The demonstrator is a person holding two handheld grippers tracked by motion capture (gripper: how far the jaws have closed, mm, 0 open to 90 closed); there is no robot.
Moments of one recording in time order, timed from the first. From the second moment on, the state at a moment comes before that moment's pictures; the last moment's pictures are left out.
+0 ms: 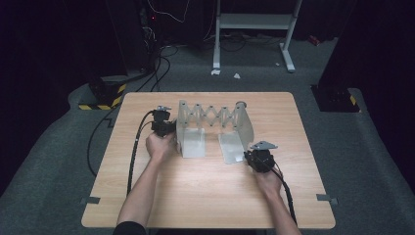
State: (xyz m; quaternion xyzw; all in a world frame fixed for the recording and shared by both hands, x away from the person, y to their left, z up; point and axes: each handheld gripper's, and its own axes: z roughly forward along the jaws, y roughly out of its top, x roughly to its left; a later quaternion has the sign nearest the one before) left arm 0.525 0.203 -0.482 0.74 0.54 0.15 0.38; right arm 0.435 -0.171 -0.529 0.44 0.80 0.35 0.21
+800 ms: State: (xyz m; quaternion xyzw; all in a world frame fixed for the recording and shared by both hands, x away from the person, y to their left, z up) left arm 0.454 0.198 -0.506 0.76 0.51 0.14 0.37; right arm 0.435 -0.170 -0.529 0.44 0.80 0.35 0.21
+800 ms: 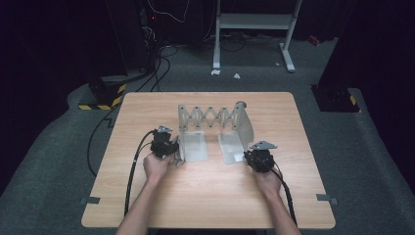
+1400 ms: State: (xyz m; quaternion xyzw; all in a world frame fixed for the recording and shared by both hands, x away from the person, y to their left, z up) left arm 0.422 0.222 -0.494 0.75 0.52 0.19 0.36; right arm 0.435 -0.169 -0.529 0.44 0.80 0.35 0.21
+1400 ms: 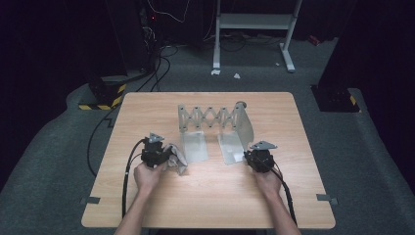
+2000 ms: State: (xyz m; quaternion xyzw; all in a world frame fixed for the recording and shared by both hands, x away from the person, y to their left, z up) left arm 0.438 0.254 -0.499 0.72 0.58 0.23 0.31; right arm 0.435 -0.169 -0.529 0.44 0.80 0.35 0.21
